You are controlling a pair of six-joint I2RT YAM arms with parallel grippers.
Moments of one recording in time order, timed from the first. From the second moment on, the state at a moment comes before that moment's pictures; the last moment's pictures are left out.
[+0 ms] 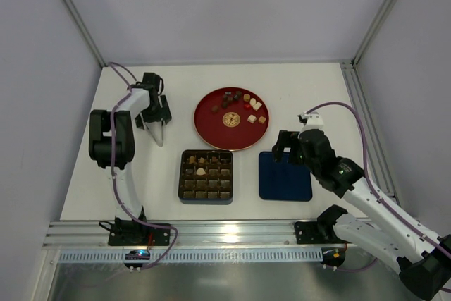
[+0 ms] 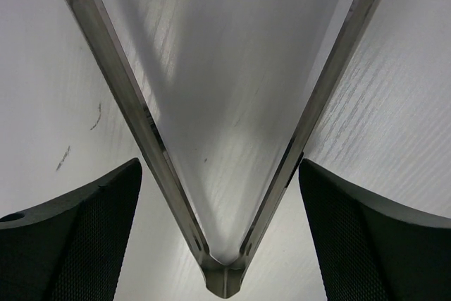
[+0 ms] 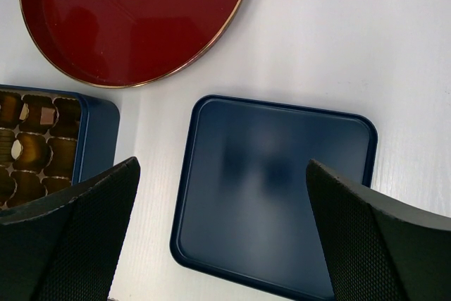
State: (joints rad) left arm -0.07 2.03 1.48 -0.69 -0.22 -0.36; right arm 0.61 0.79 0.68 -0.51 0.28 0.48
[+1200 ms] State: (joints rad) left arm -0.26 1.29 1.28 -0.87 -0.02 -0.40; right arm 0.52 1.11 0.71 -0.62 0.32 0.58
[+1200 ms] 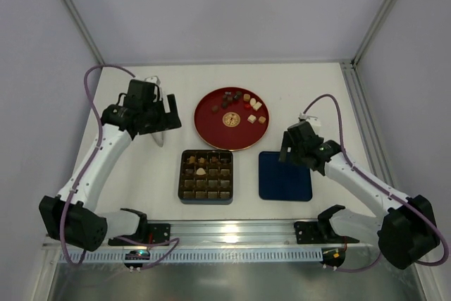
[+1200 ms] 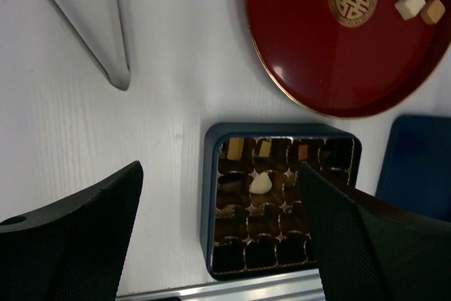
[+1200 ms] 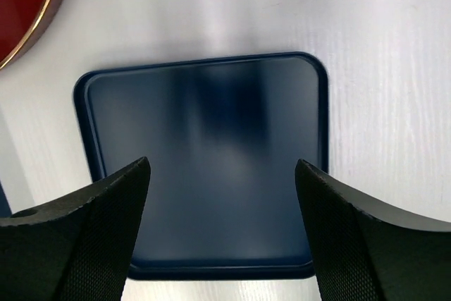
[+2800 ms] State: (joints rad) left arm -0.73 1.30 1.13 -0.62 0.28 -0.65; right arm 0.10 1.20 0.49 -0.32 -0.03 0.70
